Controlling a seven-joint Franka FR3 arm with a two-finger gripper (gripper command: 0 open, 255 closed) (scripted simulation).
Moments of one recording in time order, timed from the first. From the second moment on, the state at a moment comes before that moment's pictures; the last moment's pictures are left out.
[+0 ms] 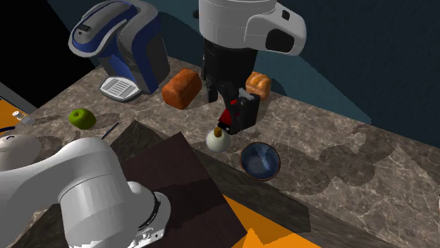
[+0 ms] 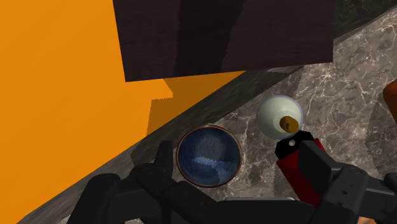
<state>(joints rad) -0.01 -0.77 -0.06 -2.37 -0.07 1.51 0.05</state>
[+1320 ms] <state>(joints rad) 0.07 -0.44 0.12 -2.67 0.05 2.14 0.29</state>
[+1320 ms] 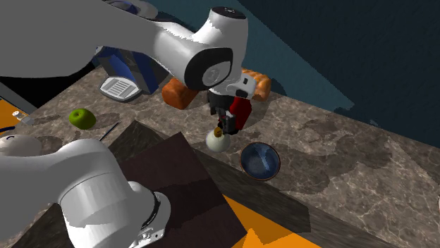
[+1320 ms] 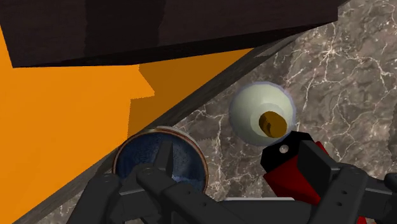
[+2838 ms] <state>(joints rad) 0.15 0.31 0.18 -2.54 -0.15 2.74 0.64</state>
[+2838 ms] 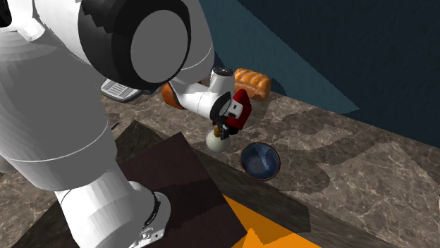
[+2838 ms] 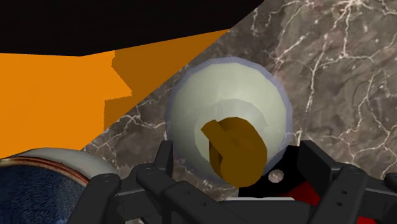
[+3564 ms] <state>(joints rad) 0.15 0.33 0.17 -2.54 -0.16 2.76 0.64</state>
